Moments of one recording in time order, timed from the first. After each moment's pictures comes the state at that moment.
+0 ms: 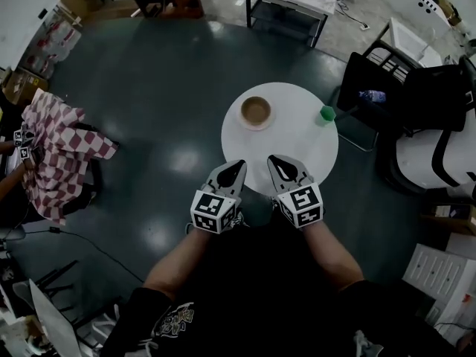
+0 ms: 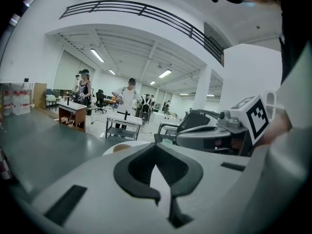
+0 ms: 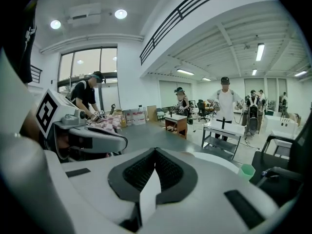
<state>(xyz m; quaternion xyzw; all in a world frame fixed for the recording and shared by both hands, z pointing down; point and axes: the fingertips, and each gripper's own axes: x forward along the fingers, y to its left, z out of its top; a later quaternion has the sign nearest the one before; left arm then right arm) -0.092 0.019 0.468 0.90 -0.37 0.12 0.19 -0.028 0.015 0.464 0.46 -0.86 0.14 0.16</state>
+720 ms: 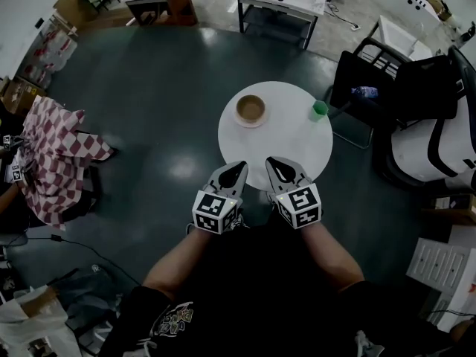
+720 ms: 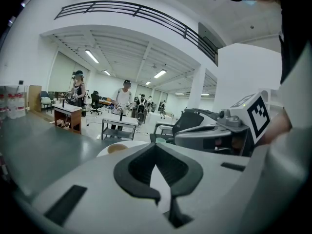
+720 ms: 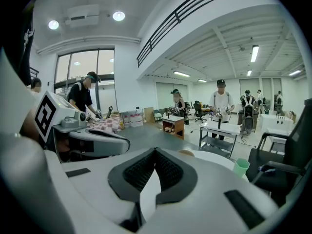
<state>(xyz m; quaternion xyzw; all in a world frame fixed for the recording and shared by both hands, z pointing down) -0.082 0.048 0.460 0.91 -0.35 0.12 0.17 -0.026 0.047 0.455 0.48 -0.86 0.14 0.14</state>
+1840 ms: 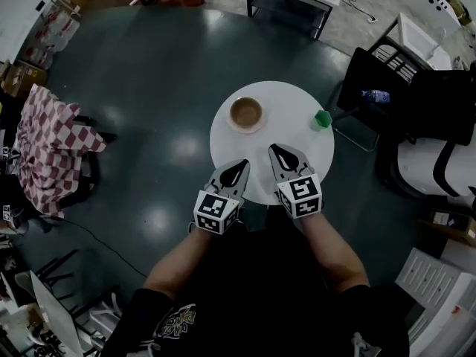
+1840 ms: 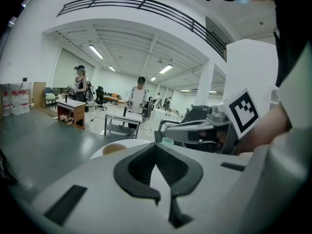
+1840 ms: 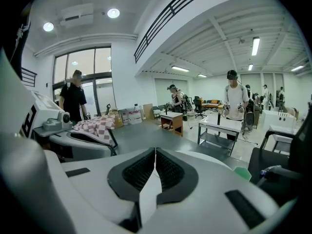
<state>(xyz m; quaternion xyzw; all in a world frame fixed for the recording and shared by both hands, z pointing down) -0.027 -0.013 0.490 0.90 -0.38 0.14 0.19 0.035 -0.048 0.490 0.47 -0.85 0.16 0.16</state>
